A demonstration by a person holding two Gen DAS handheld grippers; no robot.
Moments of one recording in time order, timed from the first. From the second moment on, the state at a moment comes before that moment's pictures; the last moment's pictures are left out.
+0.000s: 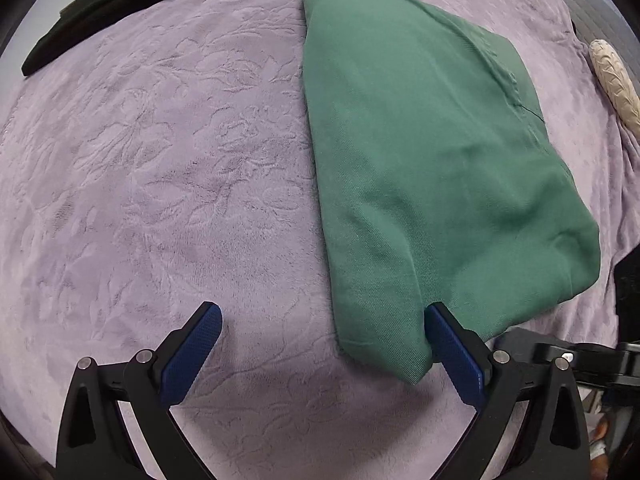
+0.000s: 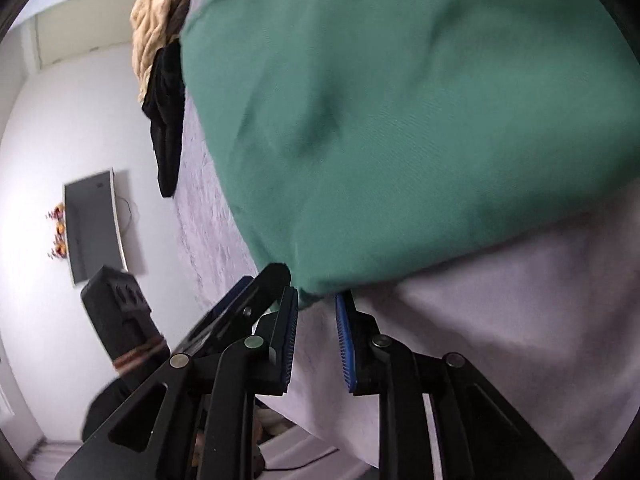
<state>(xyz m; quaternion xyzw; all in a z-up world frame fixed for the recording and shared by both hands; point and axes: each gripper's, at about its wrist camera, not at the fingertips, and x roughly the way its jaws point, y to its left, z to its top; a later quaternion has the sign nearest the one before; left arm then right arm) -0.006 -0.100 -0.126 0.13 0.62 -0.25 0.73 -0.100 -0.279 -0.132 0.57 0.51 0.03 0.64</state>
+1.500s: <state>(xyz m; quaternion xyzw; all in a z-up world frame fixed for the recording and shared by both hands) -0.025 -0.133 -0.093 0.18 0.61 -0.21 0.74 -0.121 -0.357 -0.075 0.49 0.51 -0.06 0.70</state>
